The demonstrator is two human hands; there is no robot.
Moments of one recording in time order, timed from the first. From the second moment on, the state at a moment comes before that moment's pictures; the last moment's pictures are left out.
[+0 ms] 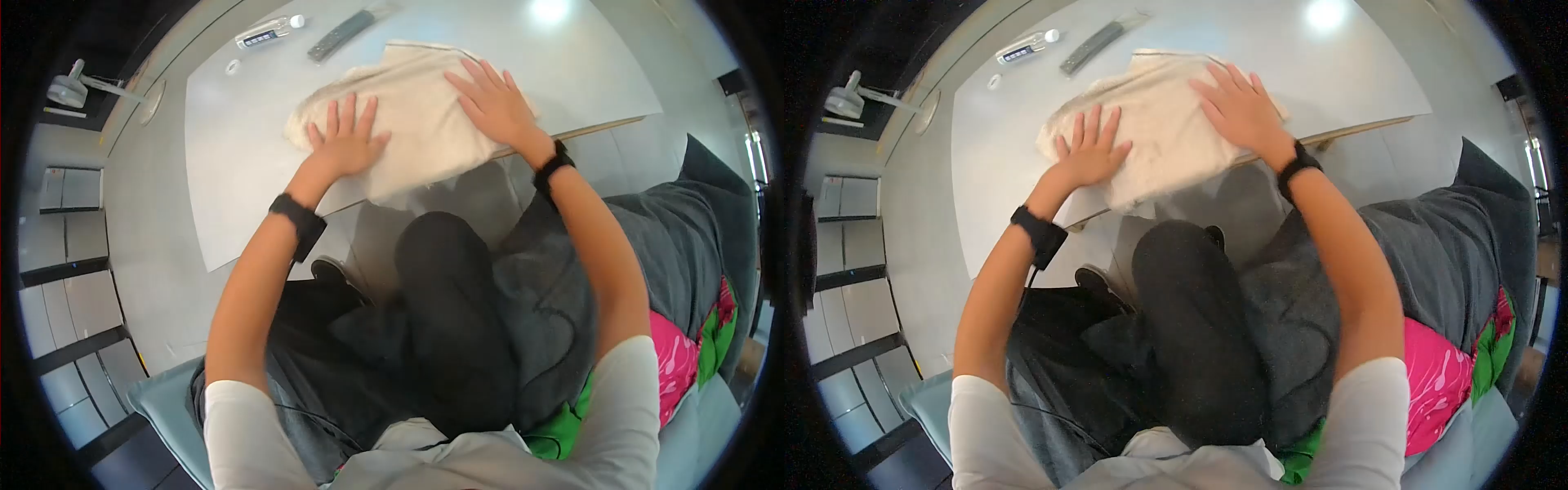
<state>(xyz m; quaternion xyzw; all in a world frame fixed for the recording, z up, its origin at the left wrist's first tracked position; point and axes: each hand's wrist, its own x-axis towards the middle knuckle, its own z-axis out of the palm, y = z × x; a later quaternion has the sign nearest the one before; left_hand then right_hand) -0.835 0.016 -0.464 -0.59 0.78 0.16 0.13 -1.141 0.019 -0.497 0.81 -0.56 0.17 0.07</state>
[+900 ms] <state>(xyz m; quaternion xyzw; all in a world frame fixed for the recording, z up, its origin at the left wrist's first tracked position) -0.969 -0.017 -0.485 -0.47 0.87 0.09 0.14 -1.234 0.035 -0.508 0.84 -0.49 0.15 0.18</state>
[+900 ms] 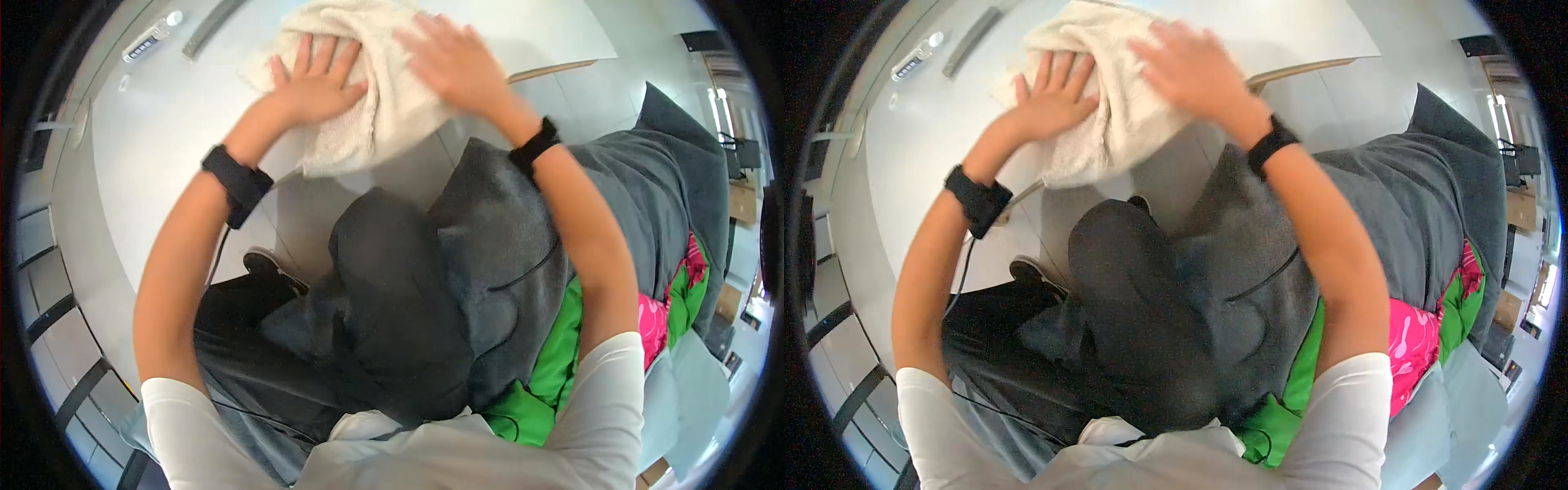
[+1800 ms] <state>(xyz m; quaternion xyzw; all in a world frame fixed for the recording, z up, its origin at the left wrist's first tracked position) -1.071 -0.061 -0.472 -0.54 0.83 0.12 0.08 -1.271 0.012 -0.523 0.70 -0.68 0.08 0.21</state>
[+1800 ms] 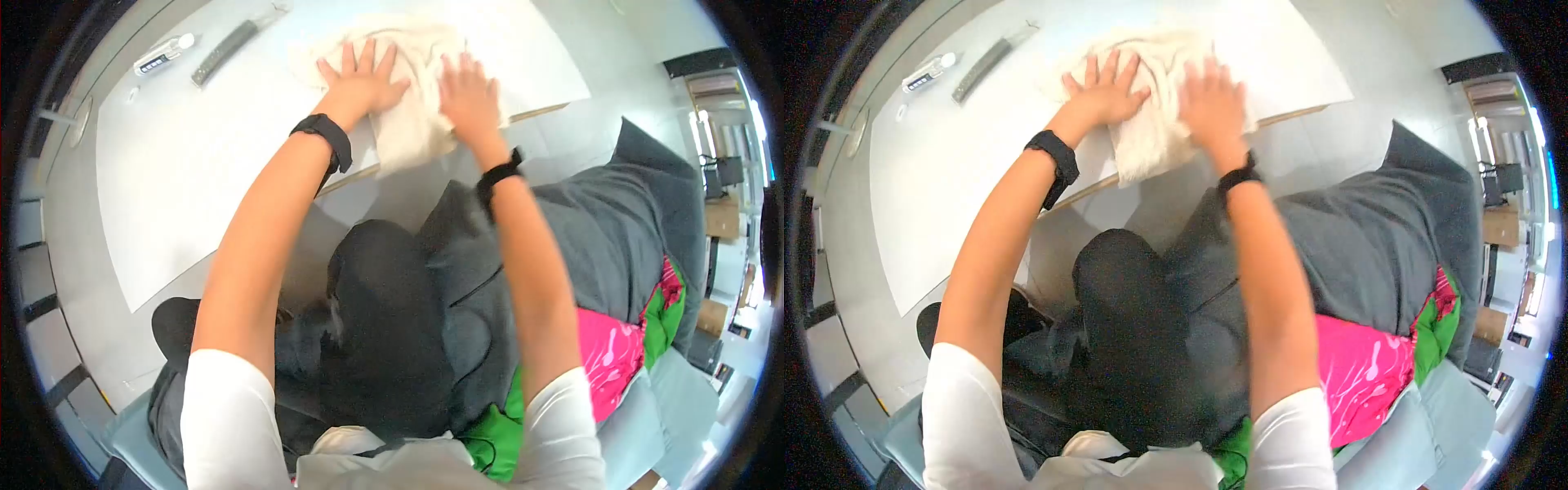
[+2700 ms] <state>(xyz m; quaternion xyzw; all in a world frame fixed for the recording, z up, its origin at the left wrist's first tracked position) -0.611 0.108 -0.462 -0.74 0.64 0.19 0.07 -0.795 0.065 -0.474 0.88 -0.44 -0.09 -0.18</state>
